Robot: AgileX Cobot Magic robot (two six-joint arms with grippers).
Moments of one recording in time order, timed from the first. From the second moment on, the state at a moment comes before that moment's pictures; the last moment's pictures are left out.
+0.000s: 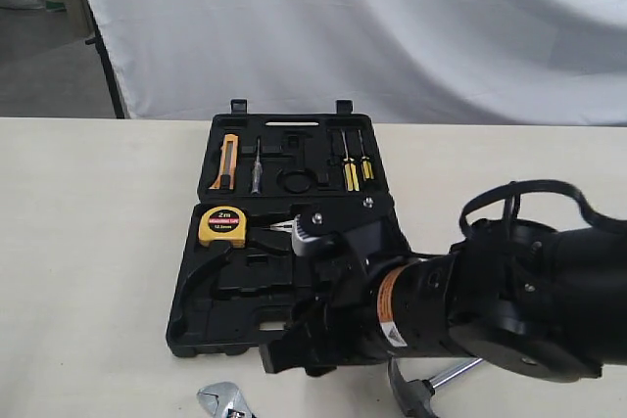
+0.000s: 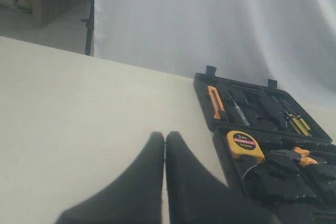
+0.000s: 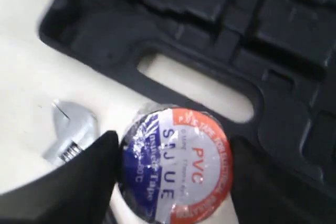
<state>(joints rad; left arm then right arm) 0.13 0.00 -0.01 0.02 0.10 -0.31 0.98 1.58 -0.75 -0.45 0.17 0.75</state>
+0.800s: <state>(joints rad) 0.13 0.00 -0.01 0.02 0.10 -0.31 0.73 2.14 -1.44 -0.54 0.00 0.75</state>
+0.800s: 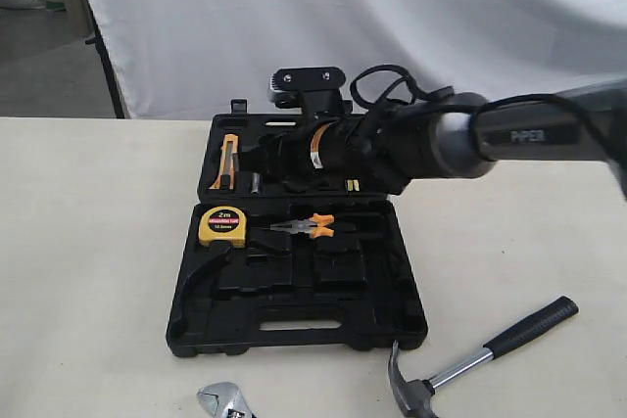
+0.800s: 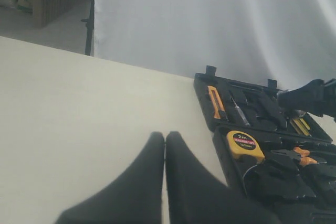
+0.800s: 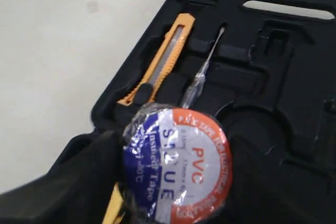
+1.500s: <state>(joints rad) 0.13 0.00 -0.01 0.02 0.10 -0.31 0.68 2.35 -1.63 -0.54 0.01 0.75</state>
